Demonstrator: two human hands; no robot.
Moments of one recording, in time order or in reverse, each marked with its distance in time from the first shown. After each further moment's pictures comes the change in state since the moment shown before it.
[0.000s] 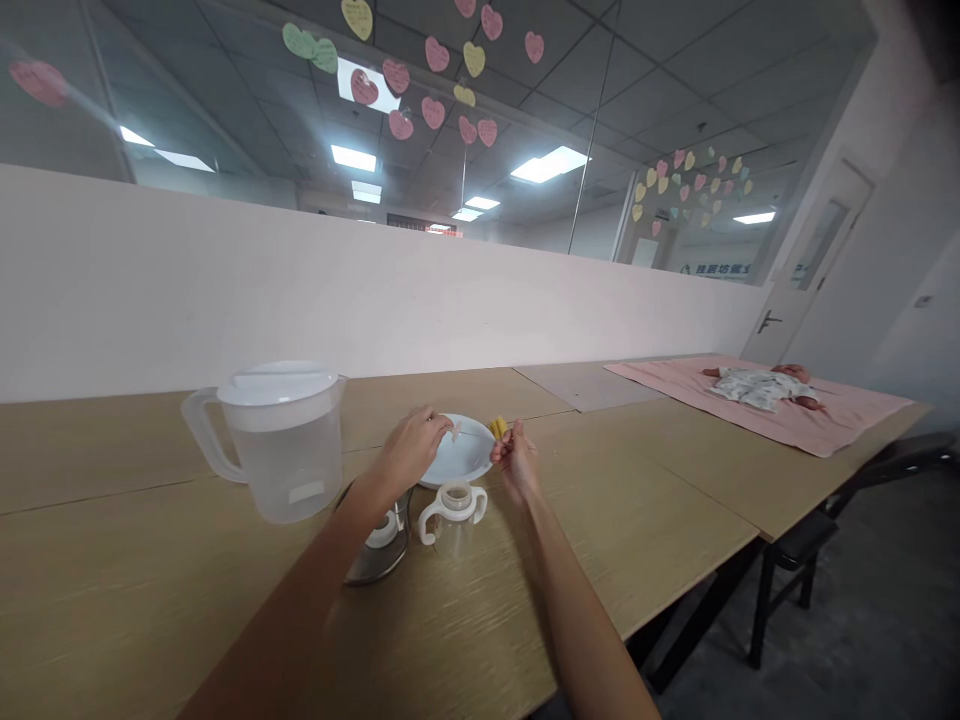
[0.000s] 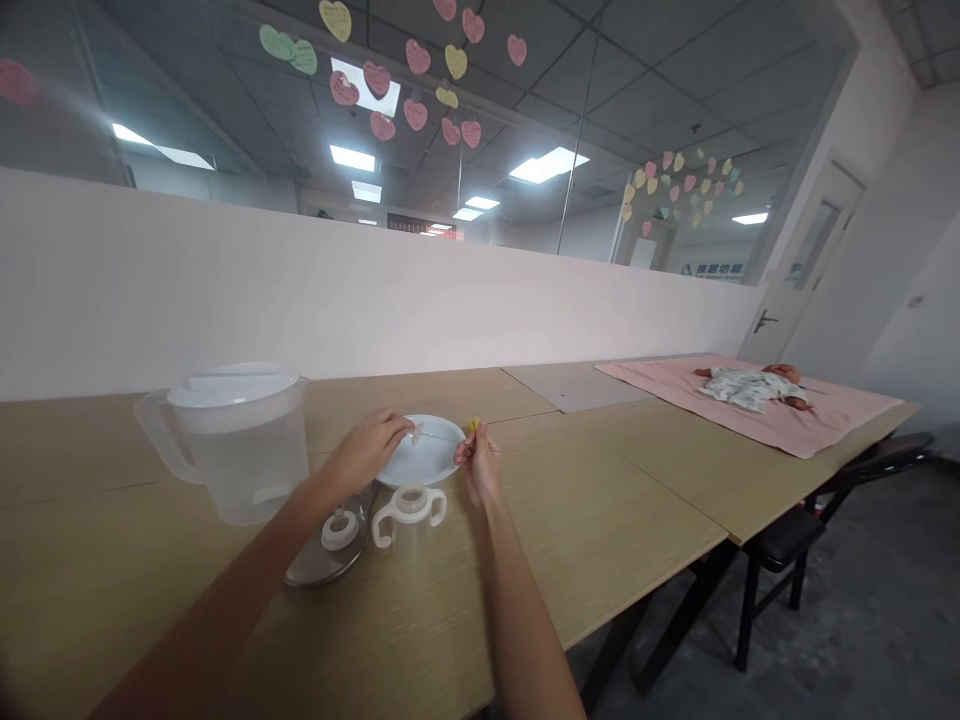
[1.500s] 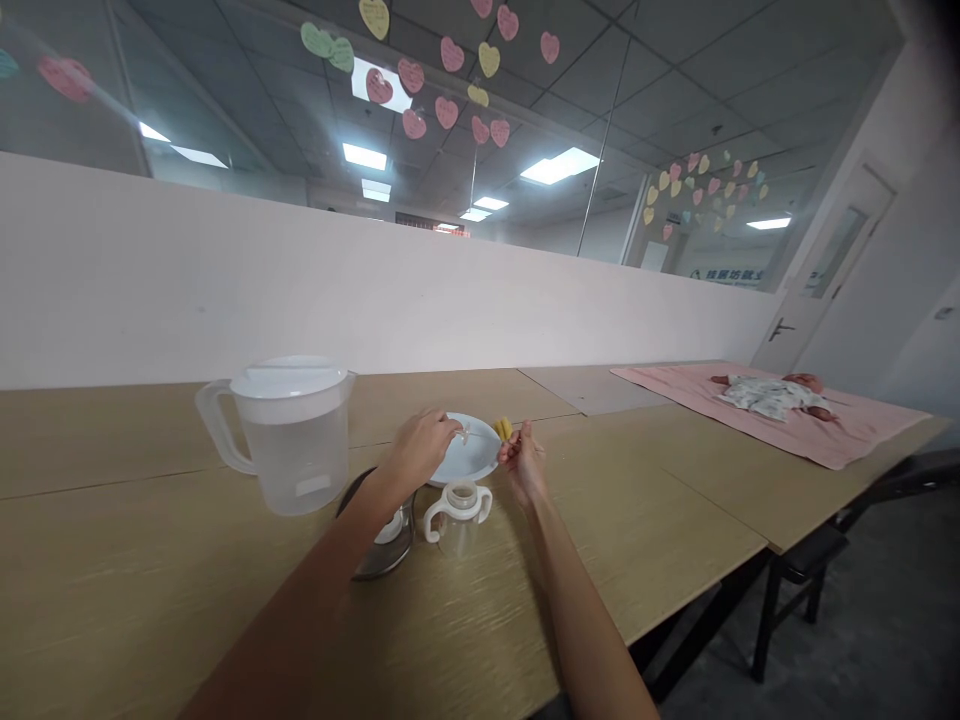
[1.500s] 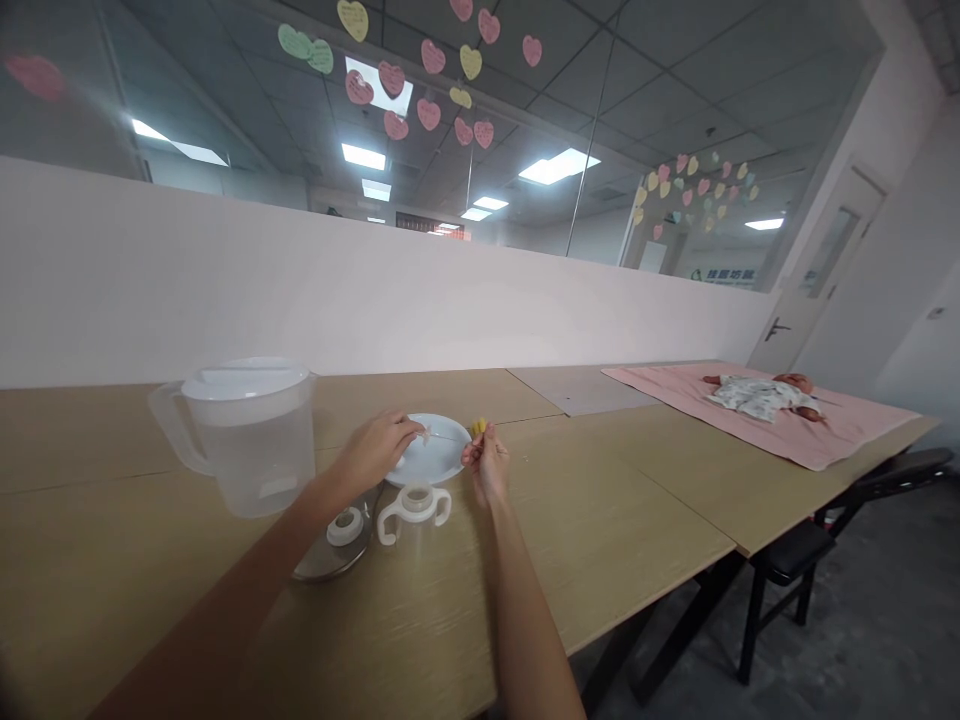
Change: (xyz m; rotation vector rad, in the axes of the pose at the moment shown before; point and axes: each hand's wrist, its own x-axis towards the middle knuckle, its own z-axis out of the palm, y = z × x) left_hand -0.001 0.001 0.004 0.081 -0.015 0.016; right_hand 0.000 0.001 -0.004 -0.021 0.002 -0.003
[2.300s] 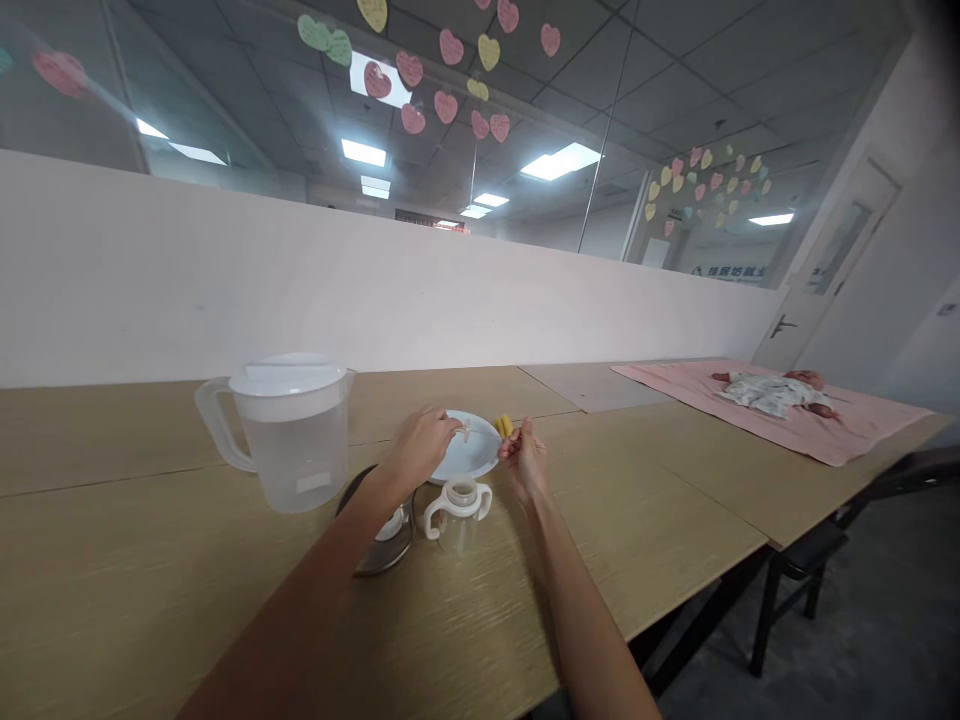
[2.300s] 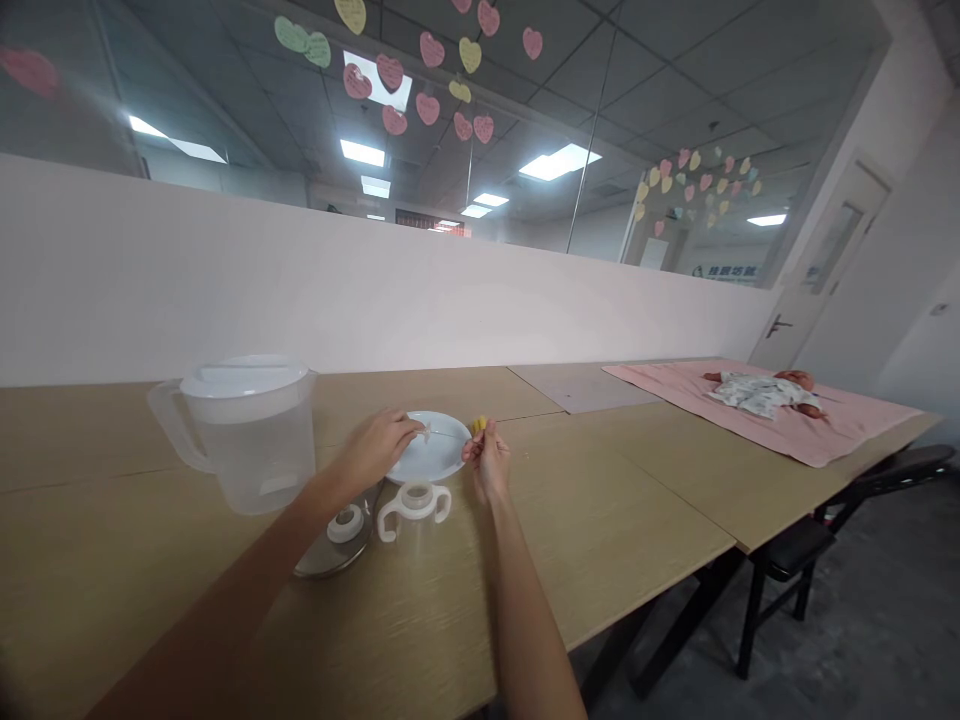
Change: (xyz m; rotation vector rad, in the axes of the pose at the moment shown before) left_hand 0.001 0.002 -0.002 0.046 -0.018 -0.002; right_hand 0.000 -0.002 0.001 0.007 0.019 -0.016
